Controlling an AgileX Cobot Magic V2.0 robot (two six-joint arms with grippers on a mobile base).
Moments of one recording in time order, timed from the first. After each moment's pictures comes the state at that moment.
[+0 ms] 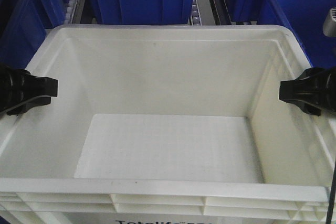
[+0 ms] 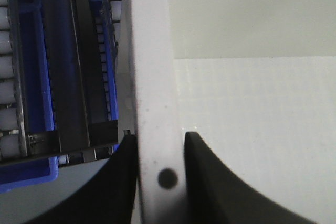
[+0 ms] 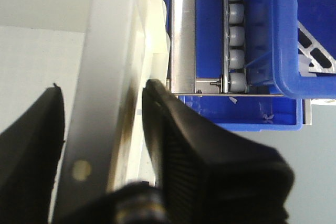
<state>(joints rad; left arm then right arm) -0.37 1.08 -1.10 -0.01 0.99 -0.38 0.30 1.00 -1.03 0.04 0.90 0.22</state>
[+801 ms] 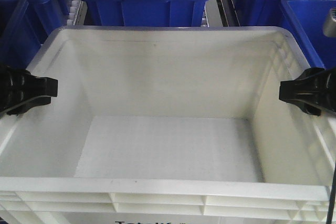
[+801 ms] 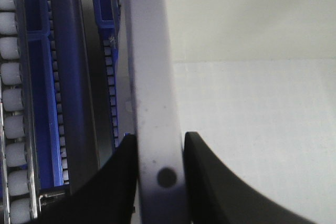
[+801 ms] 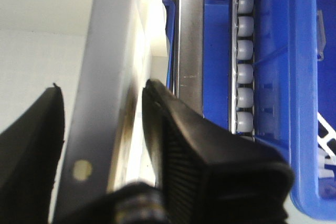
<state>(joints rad) -0.37 1.08 -1.10 -0.01 0.99 -0.38 0.30 1.00 -1.03 0.04 0.90 0.22</state>
